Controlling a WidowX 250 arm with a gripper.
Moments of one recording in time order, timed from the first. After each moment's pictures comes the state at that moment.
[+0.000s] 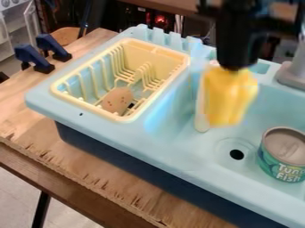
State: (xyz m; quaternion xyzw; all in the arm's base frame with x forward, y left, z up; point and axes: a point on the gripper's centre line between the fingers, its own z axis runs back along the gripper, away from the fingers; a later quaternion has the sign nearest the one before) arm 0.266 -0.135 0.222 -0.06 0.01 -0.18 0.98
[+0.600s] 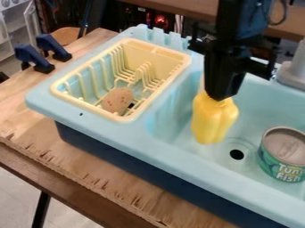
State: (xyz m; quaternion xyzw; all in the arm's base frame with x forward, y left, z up) arm 0.288 -0.122 0.176 -0.04 0.02 -0.17 0.98
